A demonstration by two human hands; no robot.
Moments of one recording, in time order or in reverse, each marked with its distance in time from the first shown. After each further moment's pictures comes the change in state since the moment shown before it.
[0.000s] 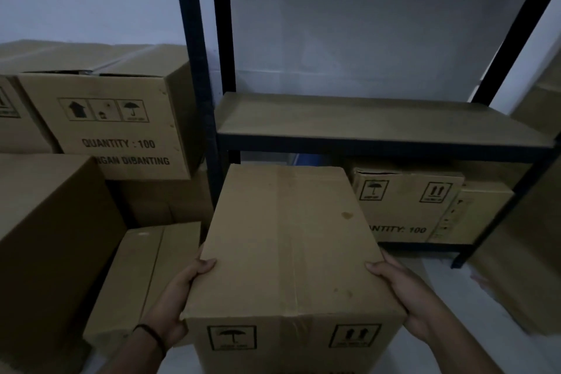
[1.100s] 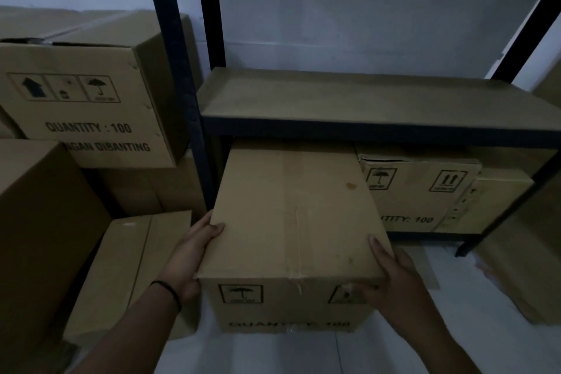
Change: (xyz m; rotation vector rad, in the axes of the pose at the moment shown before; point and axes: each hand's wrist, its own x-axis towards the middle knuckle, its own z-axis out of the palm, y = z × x) left_hand 0.081 0.013 0.014 0.221 0.059 0.131; right_hand 0.029 0.023 -0.003 -0.834 0.189 -0.239
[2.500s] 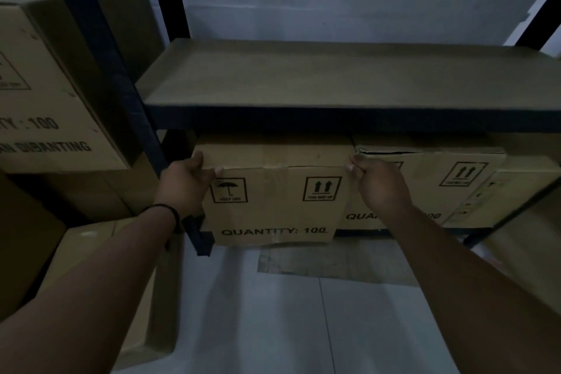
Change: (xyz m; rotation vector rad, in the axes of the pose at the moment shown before) left_hand 0.134 0.060 0.050 1.098 0.388 0.340; right_hand 0.204 -0.035 -0.032 -0.206 0.257 -0.157
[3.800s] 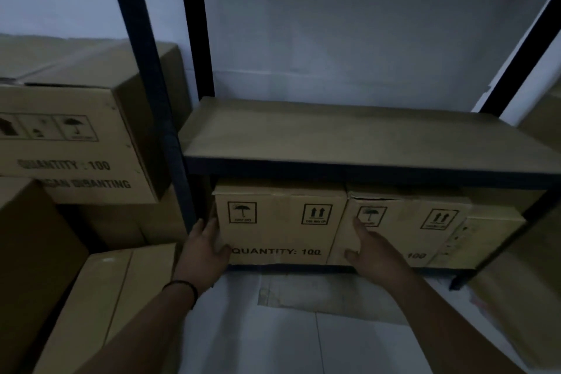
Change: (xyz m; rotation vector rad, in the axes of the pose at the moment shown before) left_hand -0.077 -0.002 -0.017 0.050 -0.133 0.018; right_hand -0.068 -0.023 -0.038 -0.276 -0.389 0.094
